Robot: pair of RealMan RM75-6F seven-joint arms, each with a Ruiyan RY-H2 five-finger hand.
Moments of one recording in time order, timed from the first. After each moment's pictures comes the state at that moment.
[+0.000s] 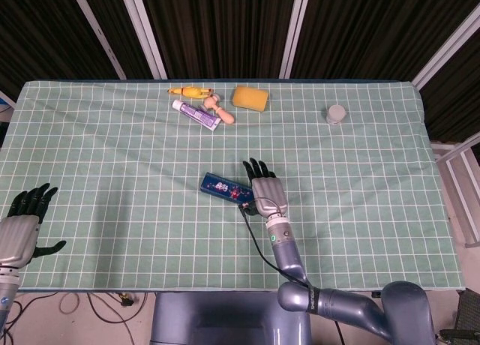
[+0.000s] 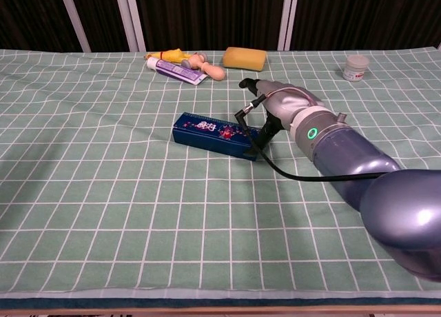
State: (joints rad) left arm -0.17 -1.12 -0.05 -1.66 1.39 1.34 0.10; right arm 0.82 -2.00 0.39 -1.24 -0.86 1.11 -0.58
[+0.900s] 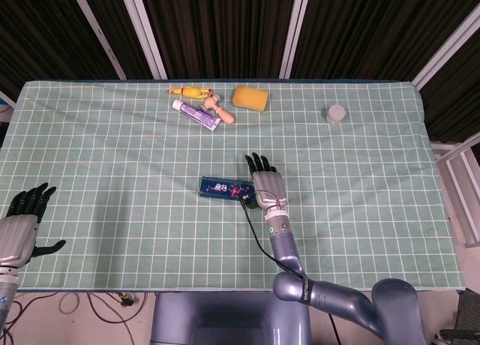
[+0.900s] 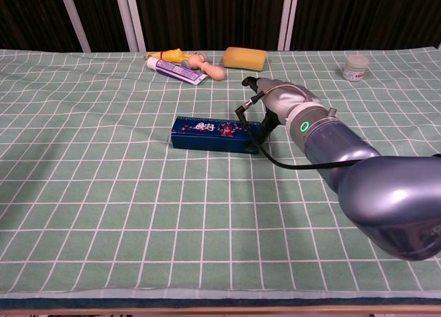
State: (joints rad) left arm -0.17 -1.11 -0.05 -1.67 1.38 1.33 0.09; right arm 0.87 -2.03 0.43 -1.13 -0.83 1.07 -0.56
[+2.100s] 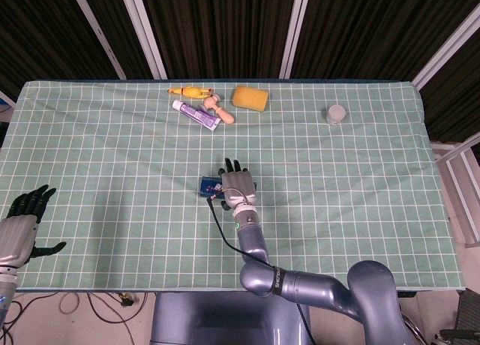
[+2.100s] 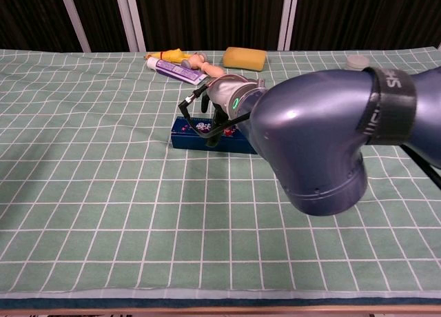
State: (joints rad) left arm -0.18 -1.09 -0.05 -1.70 1.34 1.29 0.06; right arm 1.15 -2.05 0.56 -1.20 -0.36 1.09 -1.00
